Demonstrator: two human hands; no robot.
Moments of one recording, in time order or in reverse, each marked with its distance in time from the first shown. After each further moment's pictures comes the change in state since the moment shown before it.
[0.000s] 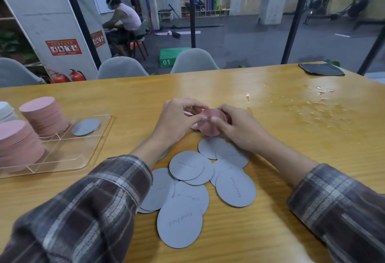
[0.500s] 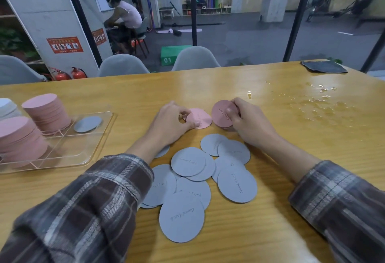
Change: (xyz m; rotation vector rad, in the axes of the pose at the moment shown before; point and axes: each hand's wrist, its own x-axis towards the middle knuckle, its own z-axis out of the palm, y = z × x) left_hand -0.006 -0.026 -0.010 0.335 -0.129 -0.197; right_hand 0.002 0.008 -0.003 -0.076 0.131 0.136
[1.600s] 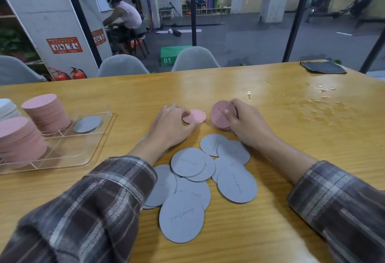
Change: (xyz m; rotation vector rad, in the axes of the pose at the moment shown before) left_hand -0.002 0.003 0.010 0.149 0.007 -0.053; right_hand -0.001 -0.003 0.004 0.017 -0.011 0.028
